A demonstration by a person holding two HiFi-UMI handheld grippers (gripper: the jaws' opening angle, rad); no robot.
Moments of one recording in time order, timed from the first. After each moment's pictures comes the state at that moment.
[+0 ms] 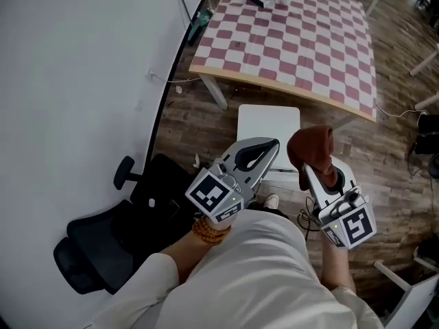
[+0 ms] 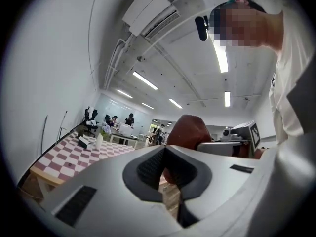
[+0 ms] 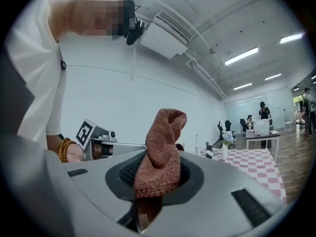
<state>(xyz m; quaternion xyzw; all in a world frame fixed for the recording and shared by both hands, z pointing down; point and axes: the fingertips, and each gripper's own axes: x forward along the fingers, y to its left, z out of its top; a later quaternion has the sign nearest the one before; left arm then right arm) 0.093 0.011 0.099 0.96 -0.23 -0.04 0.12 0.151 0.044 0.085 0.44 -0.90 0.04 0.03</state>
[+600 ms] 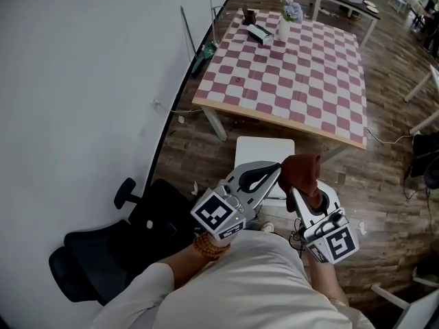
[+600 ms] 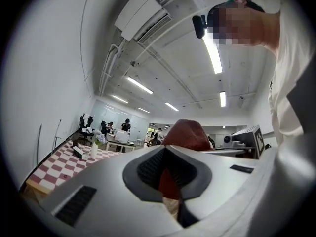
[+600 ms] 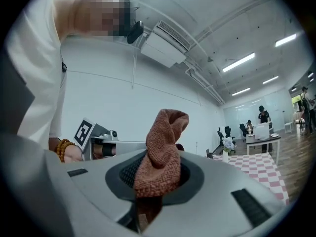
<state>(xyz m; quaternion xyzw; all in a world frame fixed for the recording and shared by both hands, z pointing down) 0.117 0.024 0.054 0.97 -0.22 -0.06 0.08 0.152 0.056 0.055 0.45 -0.89 0.02 -0.01</state>
